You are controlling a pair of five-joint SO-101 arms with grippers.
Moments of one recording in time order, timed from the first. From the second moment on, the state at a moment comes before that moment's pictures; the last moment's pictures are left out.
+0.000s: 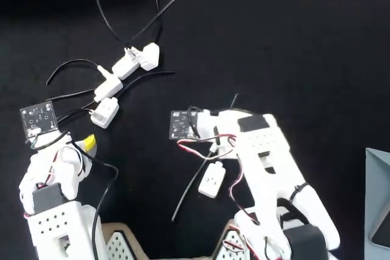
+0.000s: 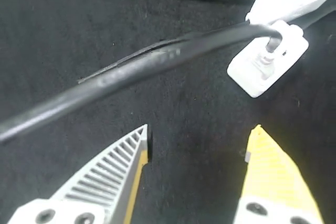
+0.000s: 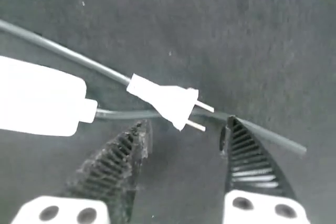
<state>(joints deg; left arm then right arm) -27.0 -82.9 83.4 55.3 -5.1 -13.5 -26.0 55.2 53.5 75.3</state>
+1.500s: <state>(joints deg) -27.0 -83.4 83.4 55.6 -5.1 -18.1 1.3 29.3 66.2 38.0</state>
